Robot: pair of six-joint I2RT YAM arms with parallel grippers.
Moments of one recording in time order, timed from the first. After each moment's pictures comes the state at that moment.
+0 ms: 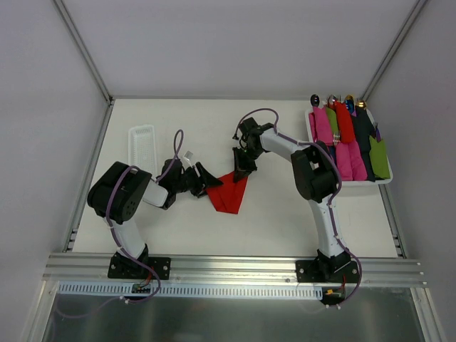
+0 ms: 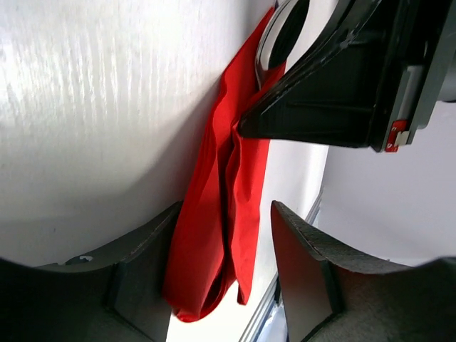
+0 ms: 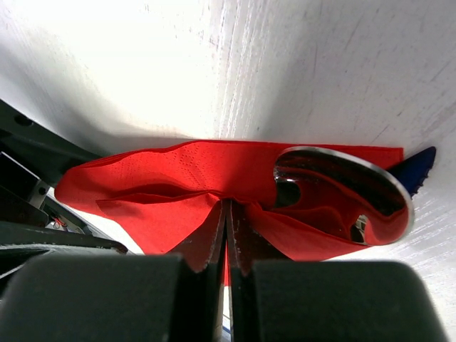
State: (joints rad) left arm -0.37 1.80 0.49 0.79 0.58 -1.06; right arm 0.55 2.27 1.73 -0.84 -0.47 0.38
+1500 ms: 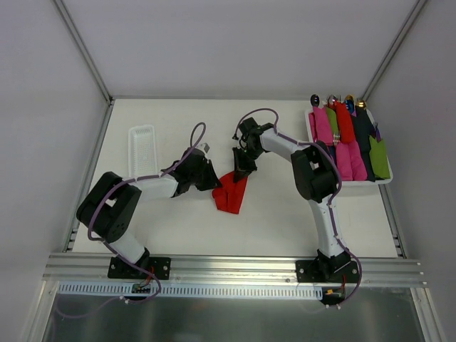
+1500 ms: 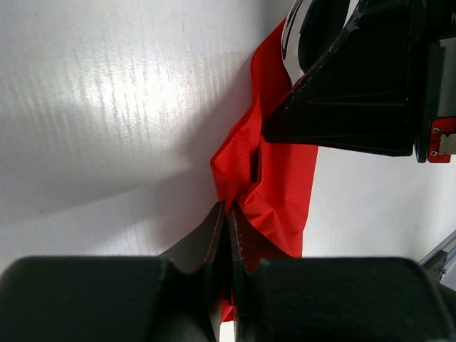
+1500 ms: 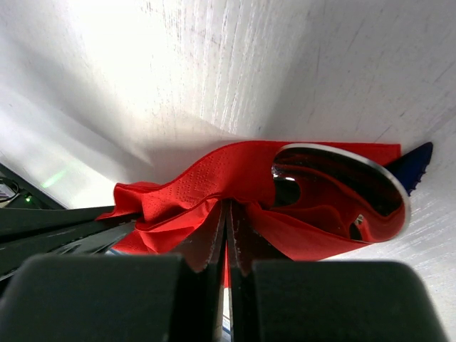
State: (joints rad) left arm -0.56 1.63 0.75 0.11 0.21 -0.72; right arm 0.55 2.27 1.73 -0.84 -0.47 0.37
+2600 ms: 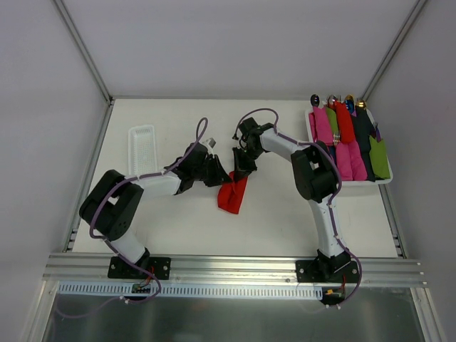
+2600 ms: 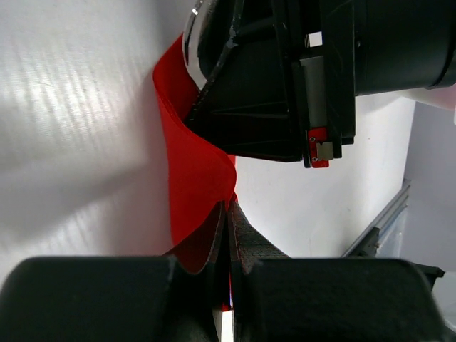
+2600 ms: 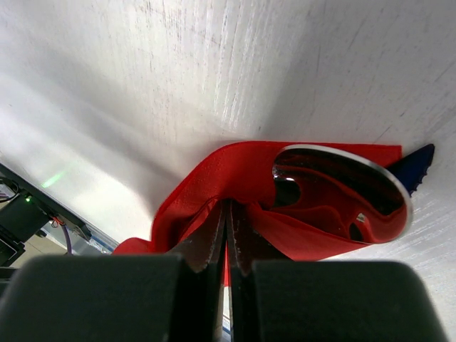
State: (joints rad) left arm -0.58 1.63 0.80 0.16 0.31 -0.81; right arm 0.56 2.27 1.73 -0.84 -0.47 0.37
